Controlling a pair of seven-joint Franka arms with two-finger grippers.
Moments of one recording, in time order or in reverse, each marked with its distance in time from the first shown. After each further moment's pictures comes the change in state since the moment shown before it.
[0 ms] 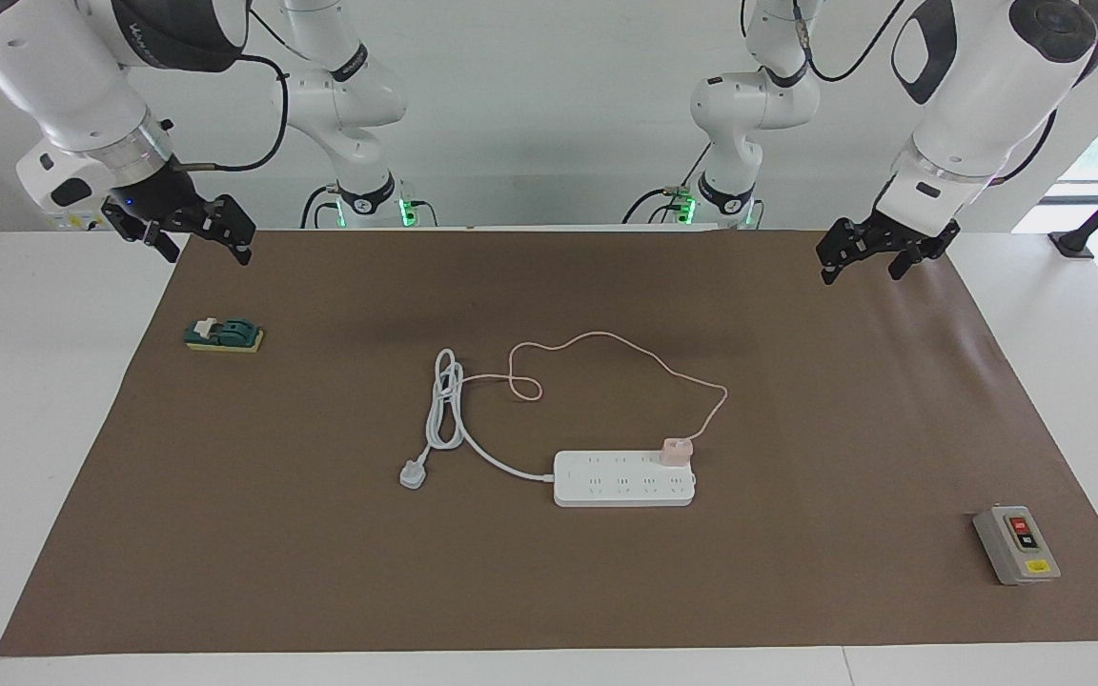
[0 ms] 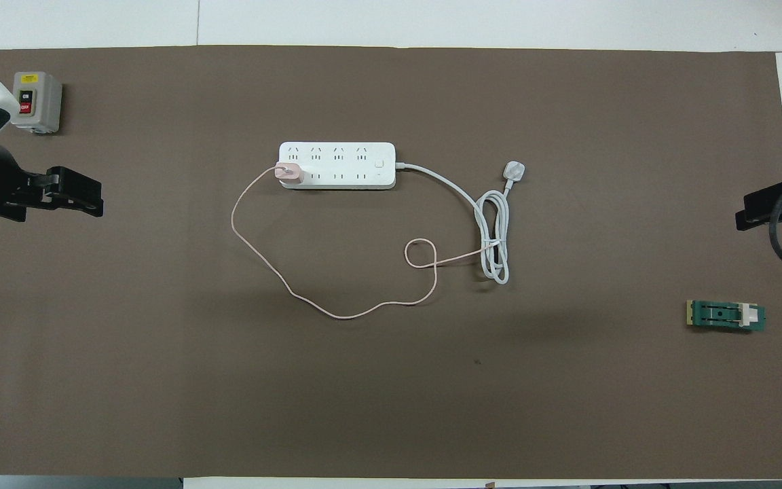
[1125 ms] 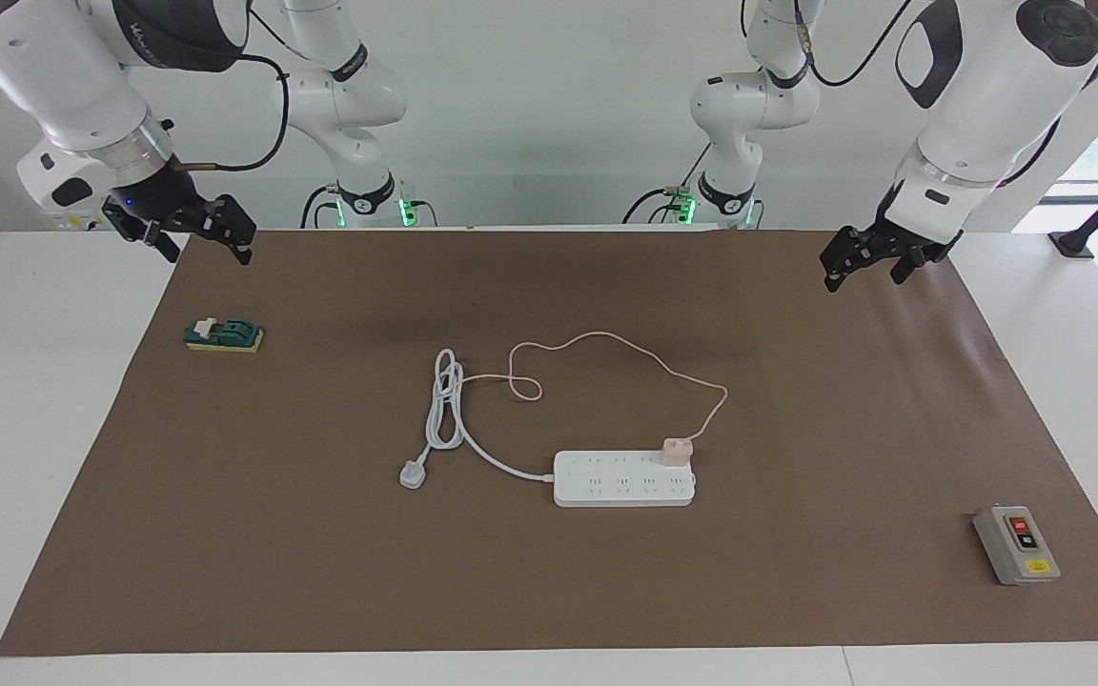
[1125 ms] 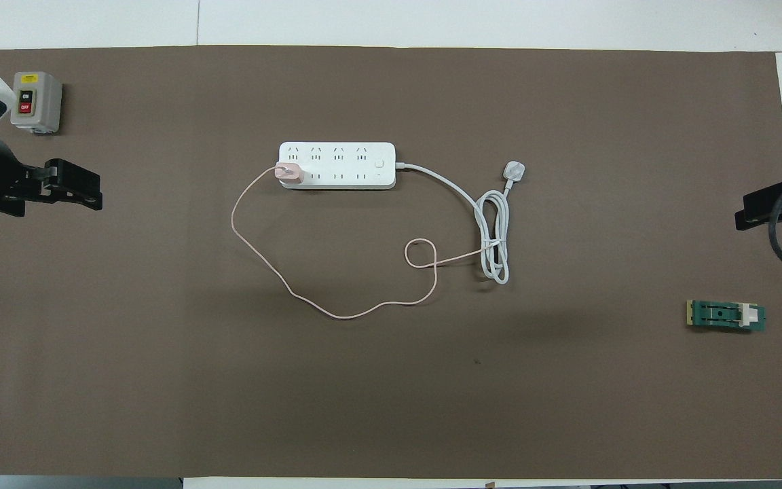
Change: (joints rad) left arm -0.010 0.063 -0.003 0.072 -0.001 0.000 -0.155; right arm 0.002 0.000 0.000 0.001 0.000 0.000 0.000
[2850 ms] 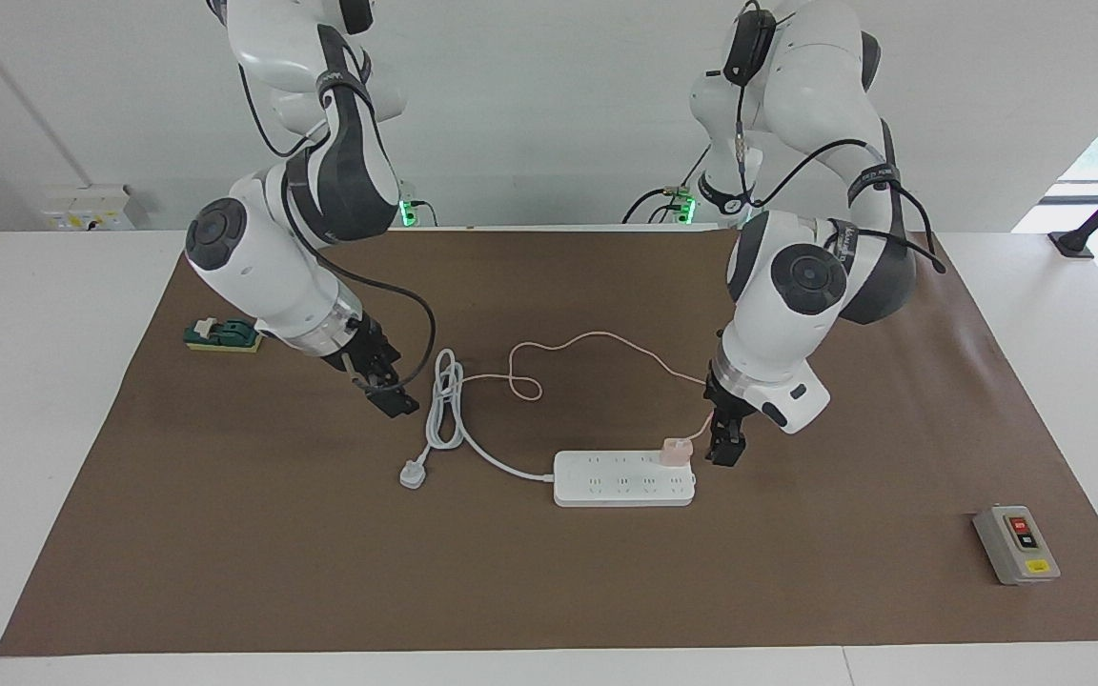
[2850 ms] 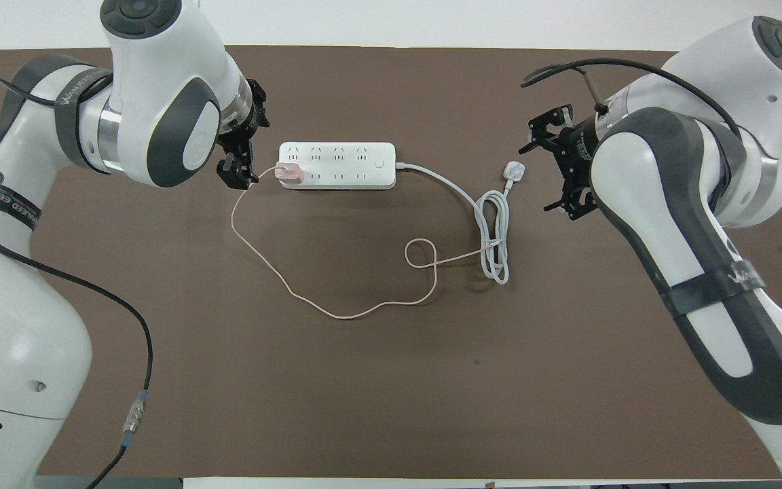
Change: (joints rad) left arm -0.263 0.480 0.000 0.249 0.028 0.238 -1.497; right arm 0.217 0.345 0.014 -0.012 0.430 0.415 1.225
